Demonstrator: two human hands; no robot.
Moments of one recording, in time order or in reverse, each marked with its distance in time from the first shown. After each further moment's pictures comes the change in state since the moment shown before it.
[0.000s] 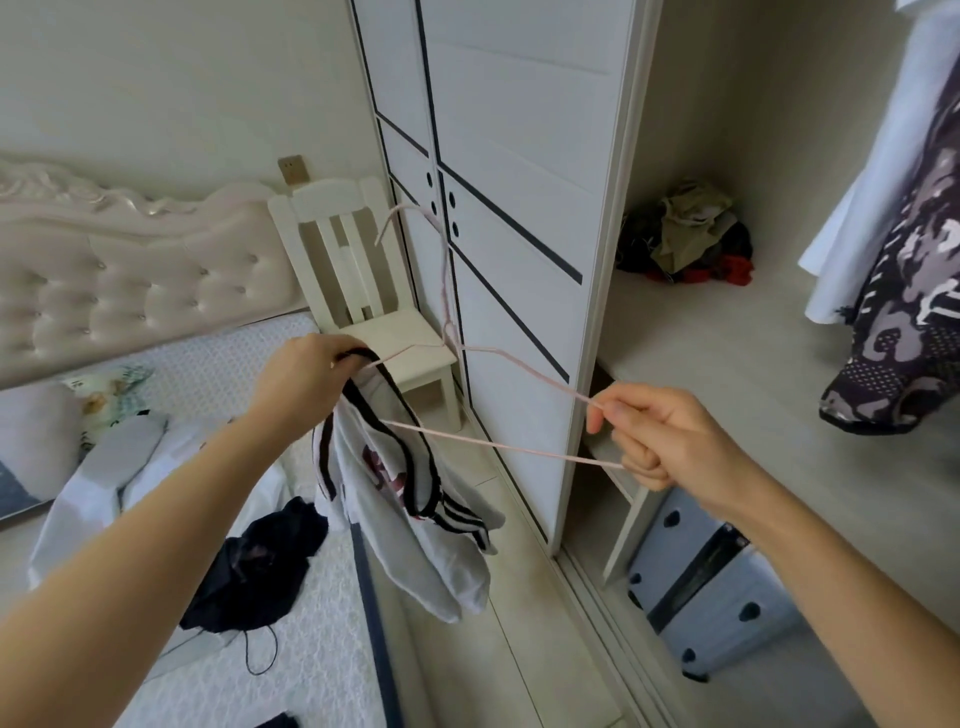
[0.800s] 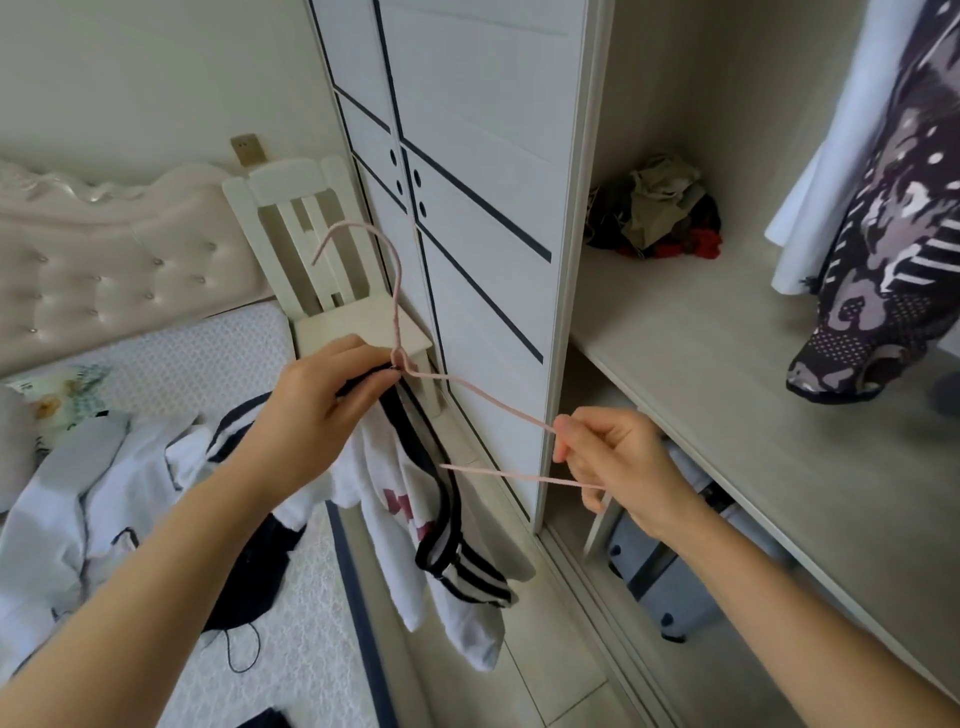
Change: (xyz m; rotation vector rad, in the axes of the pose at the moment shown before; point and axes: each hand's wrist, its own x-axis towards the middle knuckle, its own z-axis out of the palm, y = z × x) left_hand -0.052 0.052 0.002 -0.303 -0.014 0.428; right_hand -0.008 0.043 0.026 0.146 0.179 0.028
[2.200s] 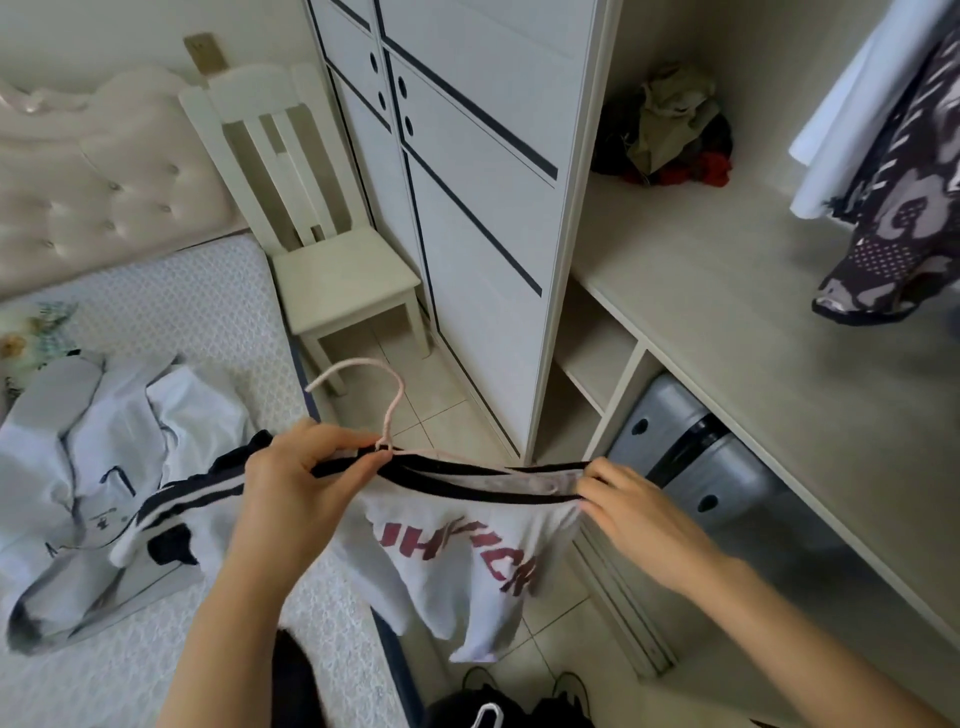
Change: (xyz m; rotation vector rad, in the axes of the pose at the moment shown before) left_hand -0.113 -0.002 0.041 -0.144 0.121 -0.379; right_hand -0.076 0.106 -0.010 -1.265 -0.217 0.057
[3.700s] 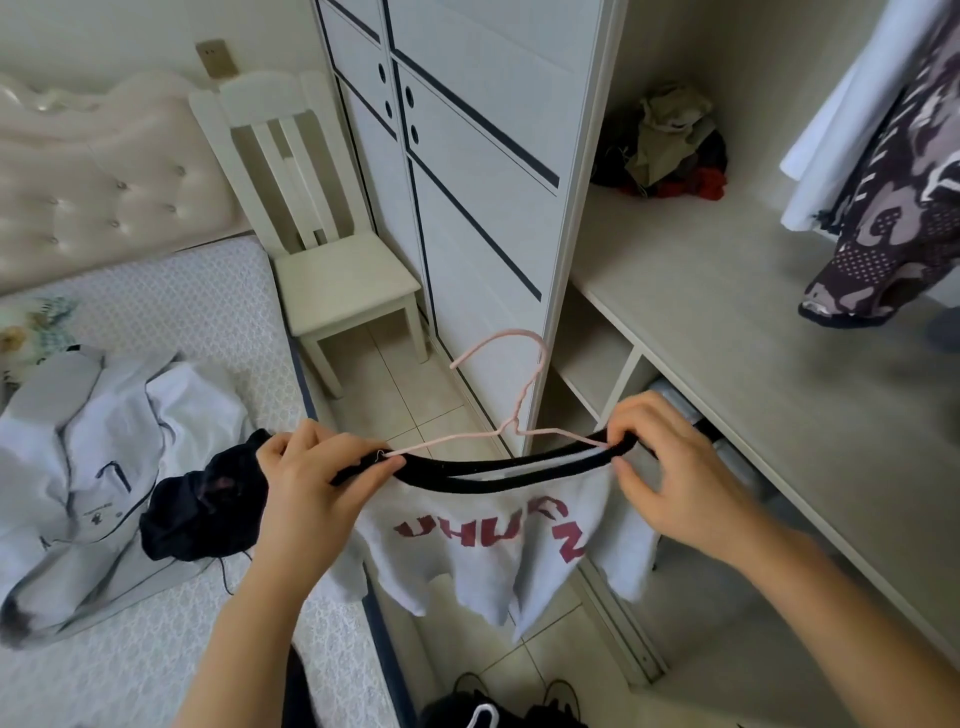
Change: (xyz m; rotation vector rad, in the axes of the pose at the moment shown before) left_hand -0.016 -0.003 0.011 0.113 0.019 0.026; right_hand -0.012 -0.014 -0.078 0.309 0.365 -0.179
